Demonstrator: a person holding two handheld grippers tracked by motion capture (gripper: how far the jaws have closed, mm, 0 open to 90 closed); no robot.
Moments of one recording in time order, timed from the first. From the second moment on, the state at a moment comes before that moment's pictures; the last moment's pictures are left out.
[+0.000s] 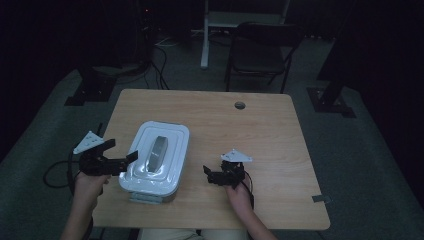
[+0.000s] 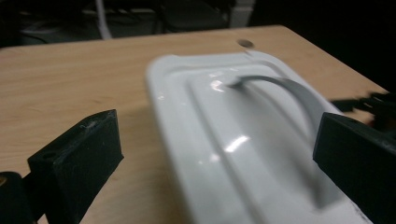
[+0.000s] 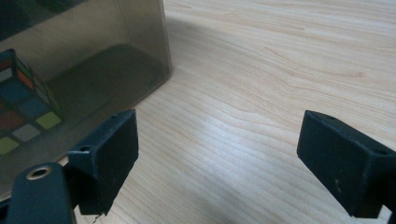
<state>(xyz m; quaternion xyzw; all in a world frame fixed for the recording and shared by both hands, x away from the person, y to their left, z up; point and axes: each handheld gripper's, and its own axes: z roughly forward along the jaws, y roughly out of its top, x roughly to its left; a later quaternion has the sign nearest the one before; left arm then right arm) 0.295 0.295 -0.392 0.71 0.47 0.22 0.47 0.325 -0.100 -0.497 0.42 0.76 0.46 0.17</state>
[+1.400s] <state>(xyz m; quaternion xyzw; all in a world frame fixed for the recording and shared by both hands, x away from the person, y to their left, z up) 0.361 0.313 -0.513 0.72 0.53 0.21 0.39 0.341 -0.081 -0.514 0.44 0.77 0.43 0.17</state>
